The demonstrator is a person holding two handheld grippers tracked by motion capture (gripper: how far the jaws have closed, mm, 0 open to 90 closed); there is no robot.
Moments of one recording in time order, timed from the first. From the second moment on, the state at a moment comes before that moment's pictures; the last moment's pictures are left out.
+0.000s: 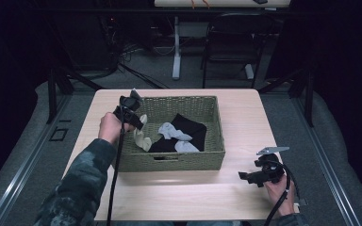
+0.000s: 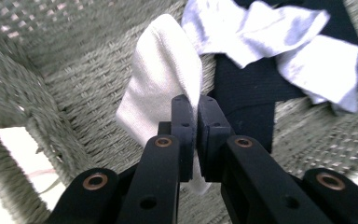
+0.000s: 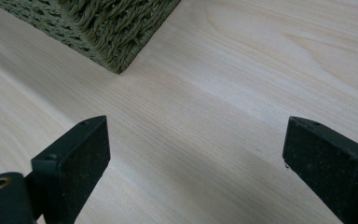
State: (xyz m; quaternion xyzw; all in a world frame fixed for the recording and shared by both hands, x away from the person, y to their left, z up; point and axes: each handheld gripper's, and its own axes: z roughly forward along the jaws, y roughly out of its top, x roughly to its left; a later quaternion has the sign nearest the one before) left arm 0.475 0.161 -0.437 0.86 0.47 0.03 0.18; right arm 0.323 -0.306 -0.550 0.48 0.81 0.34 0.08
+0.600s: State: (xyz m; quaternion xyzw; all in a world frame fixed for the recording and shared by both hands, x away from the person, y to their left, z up) left arm 0.470 0.167 -0.370 0.87 0.44 0.06 0.20; right arm 0.323 -0.305 -0.551 0.48 0.81 0.33 0.08
